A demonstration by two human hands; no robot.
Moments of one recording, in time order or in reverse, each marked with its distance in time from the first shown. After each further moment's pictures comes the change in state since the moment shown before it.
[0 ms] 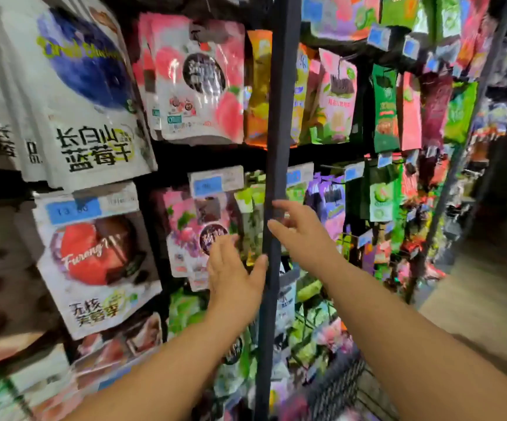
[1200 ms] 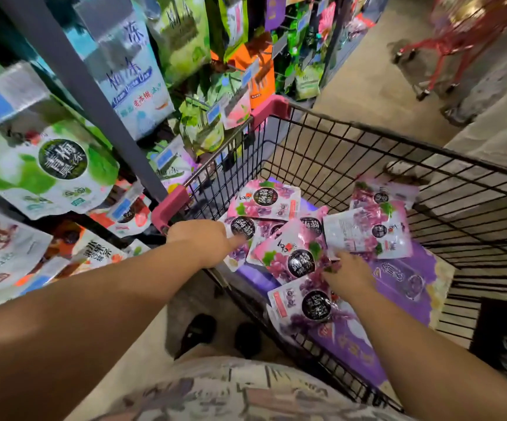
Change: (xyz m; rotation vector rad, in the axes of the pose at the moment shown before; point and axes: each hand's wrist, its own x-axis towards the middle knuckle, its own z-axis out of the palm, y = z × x) left_hand -0.181 -0.120 0.244 0.961 -1.326 0.076; right_hand -0.442 0.356 -0.025 -0.515 -0.360 1.333
